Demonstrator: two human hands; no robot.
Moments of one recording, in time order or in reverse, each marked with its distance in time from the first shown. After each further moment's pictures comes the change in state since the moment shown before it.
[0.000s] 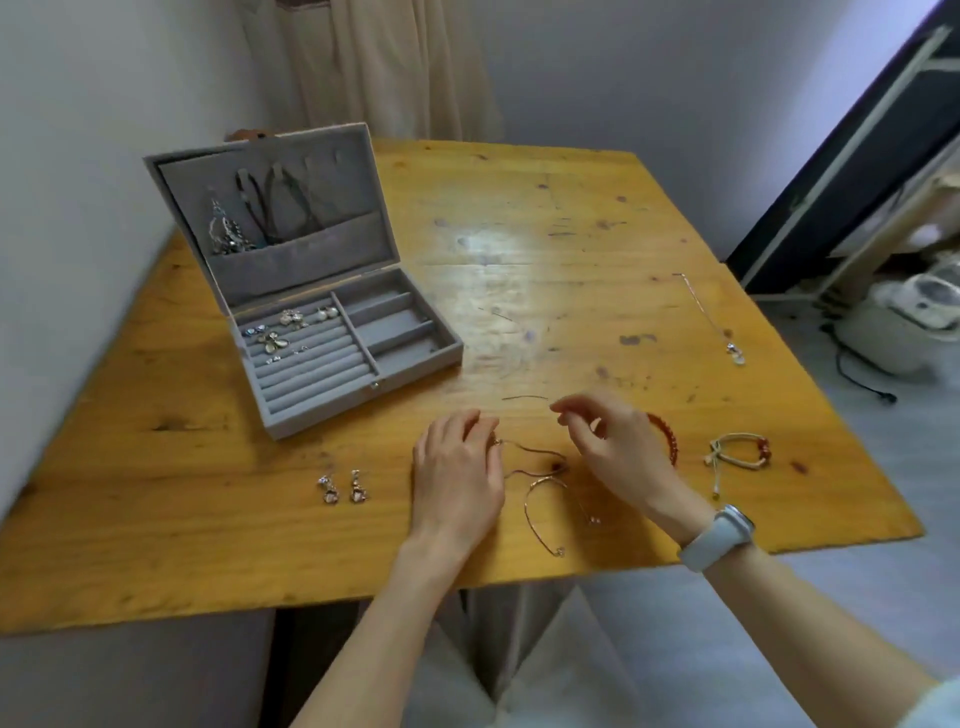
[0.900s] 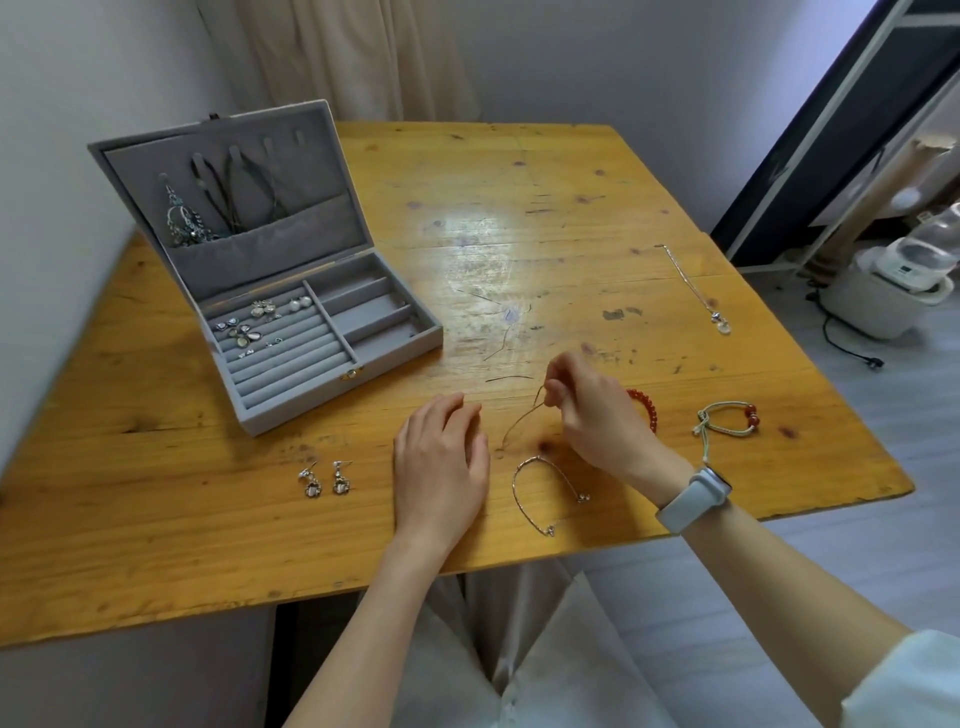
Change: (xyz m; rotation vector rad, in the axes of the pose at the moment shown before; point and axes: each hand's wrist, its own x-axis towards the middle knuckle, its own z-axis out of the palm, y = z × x) left_hand -0.004 -0.011 0.010 0.017 0.070 0.042; right_hand 0.006 -0.010 0.000 -0.076 -0.072 0.023
